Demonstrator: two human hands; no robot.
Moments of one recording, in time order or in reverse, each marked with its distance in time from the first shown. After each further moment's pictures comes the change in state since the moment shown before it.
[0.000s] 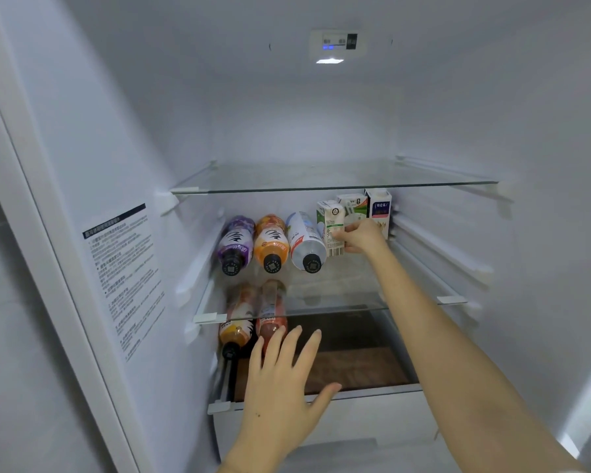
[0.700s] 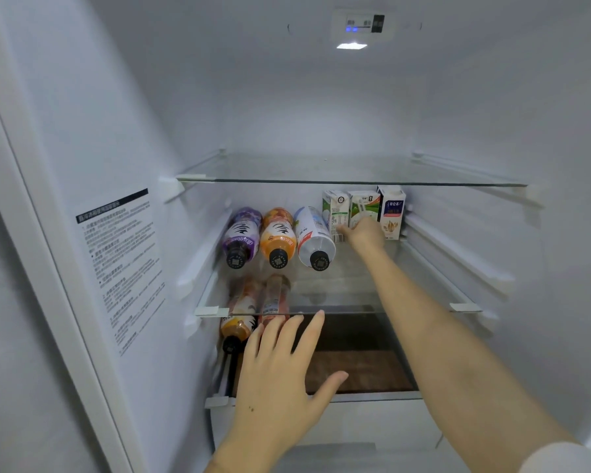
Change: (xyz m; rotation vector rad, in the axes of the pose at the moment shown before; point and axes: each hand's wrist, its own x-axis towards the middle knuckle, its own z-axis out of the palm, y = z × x) left_hand 0.008 0.007 -0.030 -0.055 0.084 -0.044; right_hand 0.043 0.015 0.026 -0.339 0.127 -0.014
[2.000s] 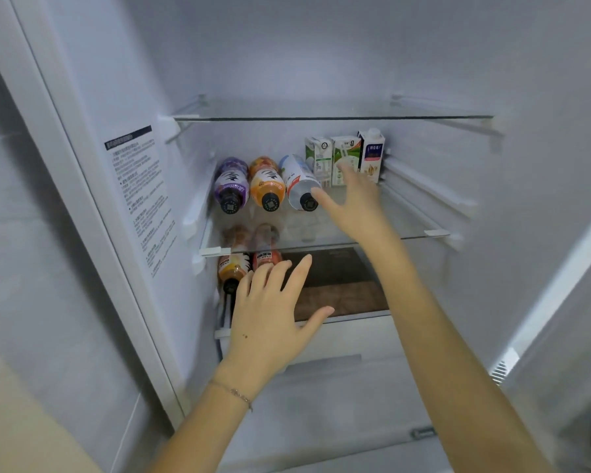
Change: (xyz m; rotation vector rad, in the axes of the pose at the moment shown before) left_hand -0.021 -0.010 -0.028 -0.071 -0.039 0.055; right_hand -0.153 -0.011 -0.043 -0.081 0.054 -0.241
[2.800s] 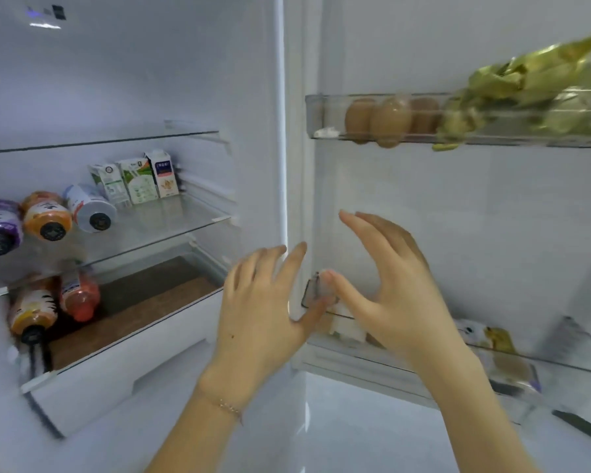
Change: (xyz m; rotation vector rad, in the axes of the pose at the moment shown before) left_hand -0.062 0.220 -0.073 -0.405 0.000 0.463; right_hand -0.356 0.013 -0.242 -0.301 0.430 0.059
